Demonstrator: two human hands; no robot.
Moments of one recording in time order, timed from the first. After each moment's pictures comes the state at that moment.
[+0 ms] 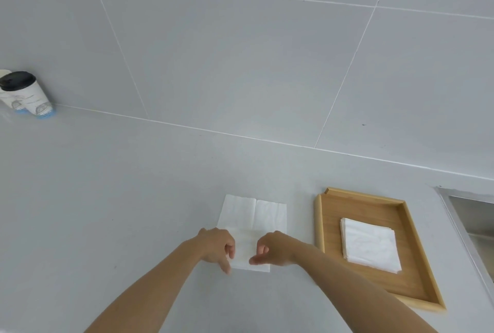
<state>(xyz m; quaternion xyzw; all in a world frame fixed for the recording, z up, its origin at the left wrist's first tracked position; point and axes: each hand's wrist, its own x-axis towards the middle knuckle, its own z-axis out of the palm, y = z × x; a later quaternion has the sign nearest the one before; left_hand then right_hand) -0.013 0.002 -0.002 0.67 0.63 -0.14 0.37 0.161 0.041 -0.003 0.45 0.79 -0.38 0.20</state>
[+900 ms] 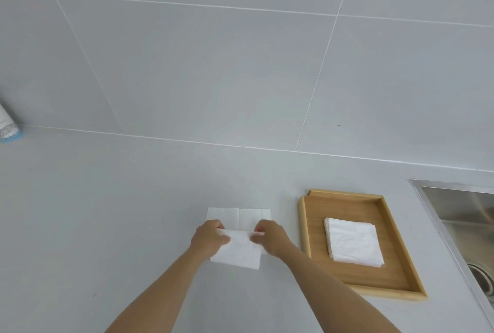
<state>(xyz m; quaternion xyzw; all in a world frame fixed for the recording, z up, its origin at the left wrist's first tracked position) 0.005 0.030 -0.015 0.51 0.76 0.11 0.38 0.167 0.059 -0.016 0.61 0.66 -0.44 -0.04</state>
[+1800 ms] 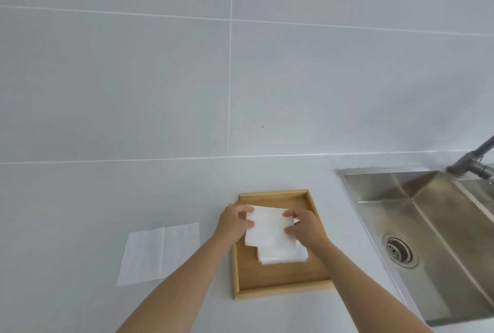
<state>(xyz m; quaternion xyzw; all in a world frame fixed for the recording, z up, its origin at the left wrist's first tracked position) 0.201 0.089 0.018 0.52 0.63 0.24 0.52 0.381 0.080 0.009 0.72 0.50 -0.44 -0.22</state>
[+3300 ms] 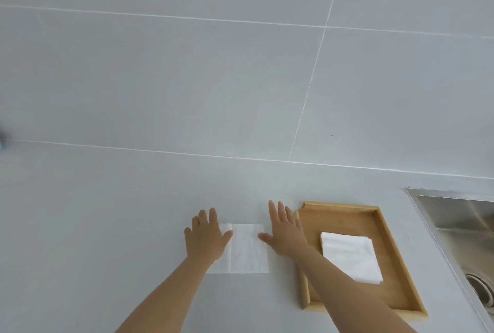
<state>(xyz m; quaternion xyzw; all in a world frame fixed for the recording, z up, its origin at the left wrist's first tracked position) 0.026 0.059 -0.003 0.60 0.78 -0.06 0.16 0.199 0.091 0.007 0.61 0.74 -0.26 0.08</state>
